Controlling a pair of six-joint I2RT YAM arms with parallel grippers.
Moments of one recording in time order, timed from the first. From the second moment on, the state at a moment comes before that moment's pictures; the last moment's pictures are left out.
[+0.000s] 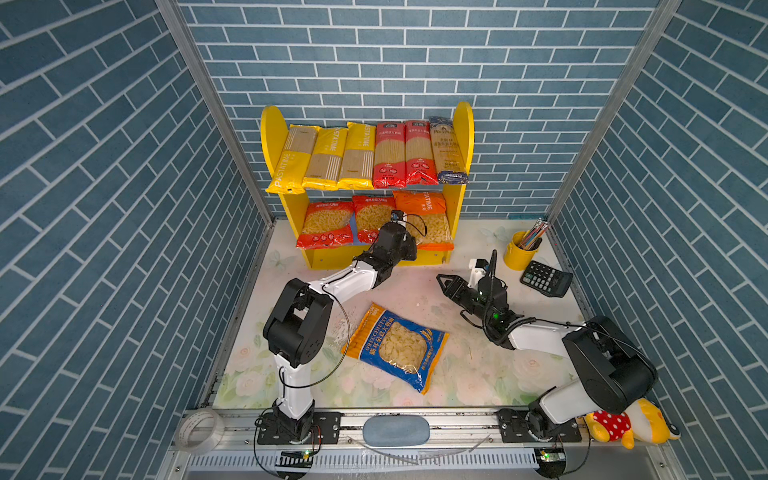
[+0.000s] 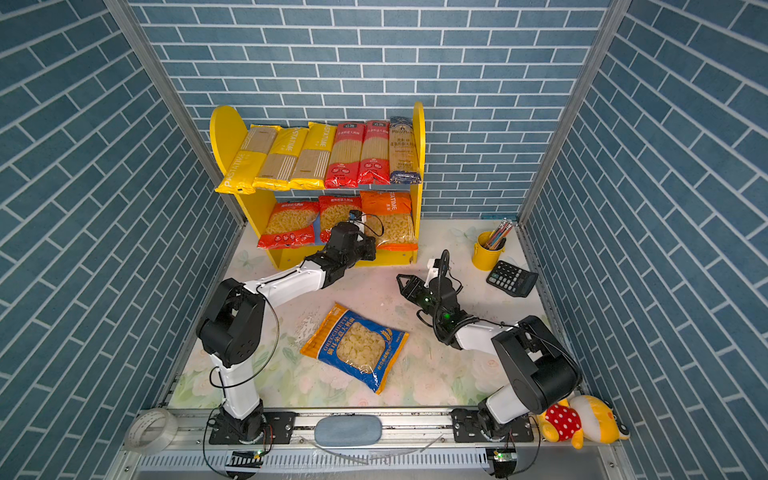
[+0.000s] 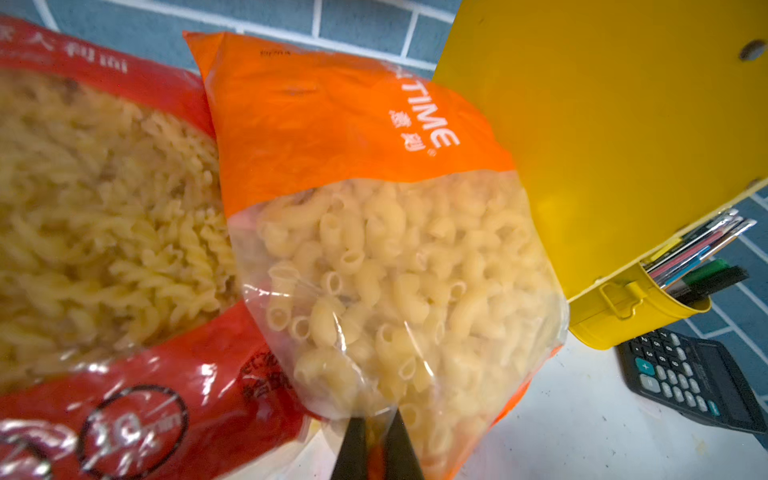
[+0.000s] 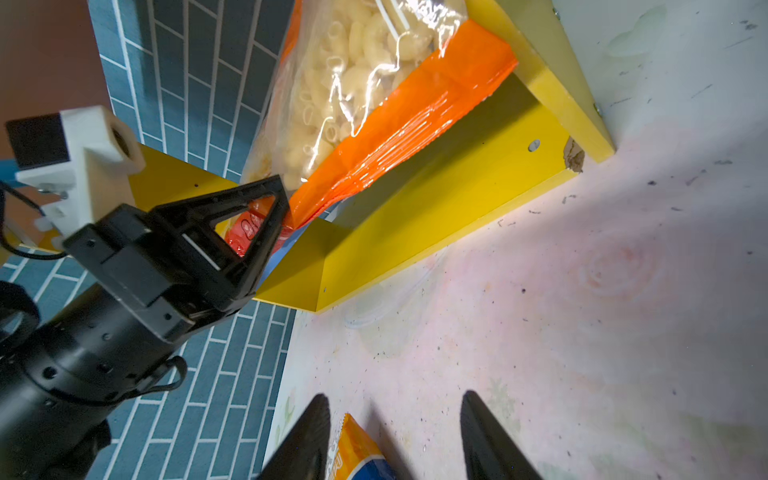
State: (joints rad) left arm -0.56 1.91 1.36 0.10 -0.04 -0.37; right arm 0.58 1.52 0.53 0.71 -0.14 0.99
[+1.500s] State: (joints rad) left arm -0.59 1.71 1.37 -0.16 -0.02 -0.38; right arm 0.64 1.44 0.51 0.50 -0.12 1.00
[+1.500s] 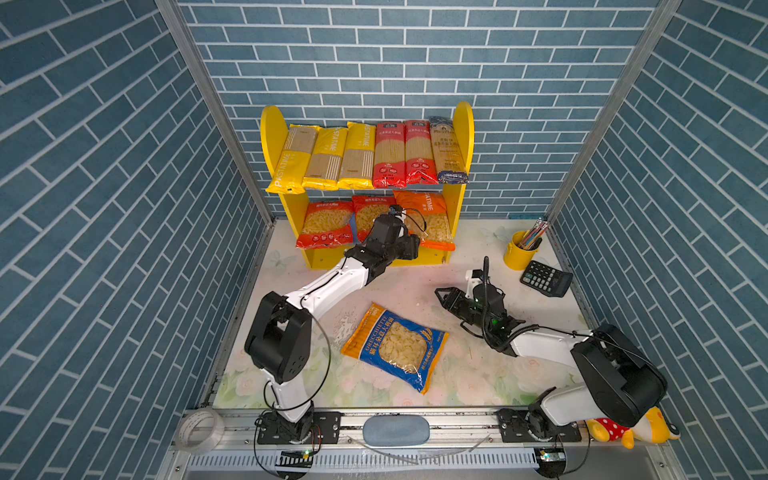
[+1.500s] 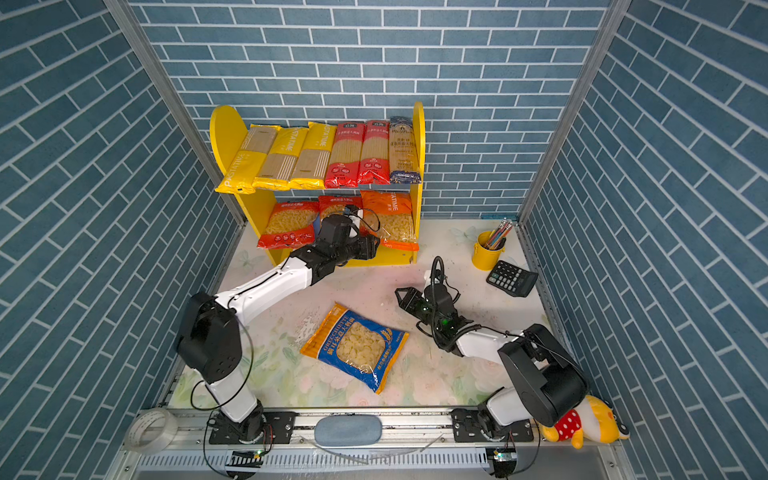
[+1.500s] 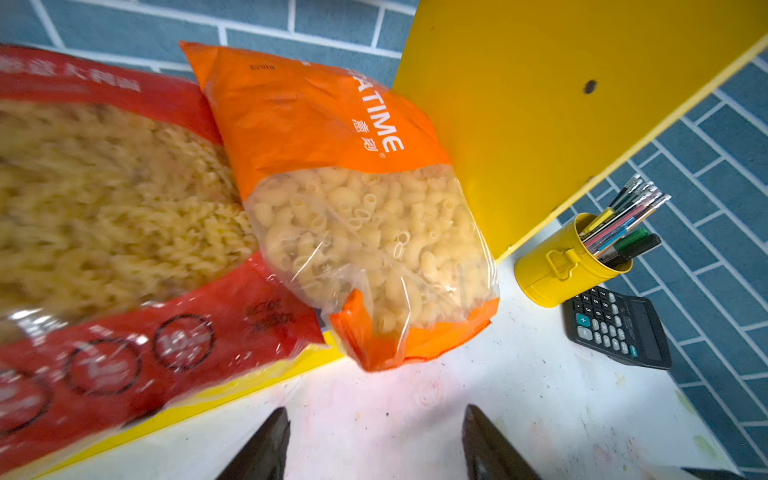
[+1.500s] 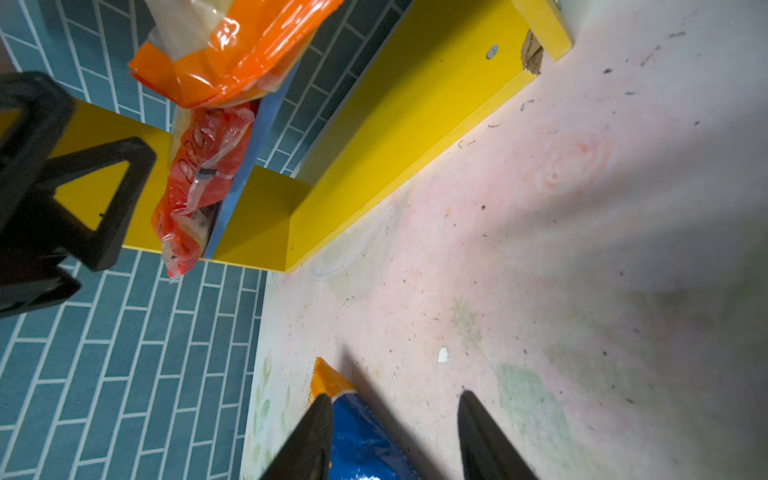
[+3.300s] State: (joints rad) left arm -0.86 1.17 0.48 -0.29 -0.04 -0.83; right arm 0.78 1.57 0.67 0.05 -0.24 0.91
